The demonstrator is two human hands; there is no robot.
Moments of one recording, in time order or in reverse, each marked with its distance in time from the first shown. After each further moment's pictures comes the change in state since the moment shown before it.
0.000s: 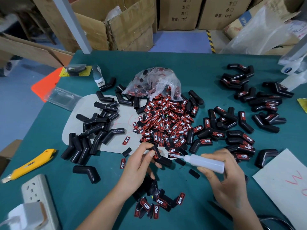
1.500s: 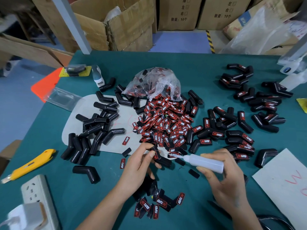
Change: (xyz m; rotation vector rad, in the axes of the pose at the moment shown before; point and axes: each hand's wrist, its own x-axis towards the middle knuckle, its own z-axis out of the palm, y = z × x) left_hand -0.003 0.016 0.005 0.000 0.021 -0.002; right_hand -0.001 0.000 -0.001 -0.022 -0.004 0.003
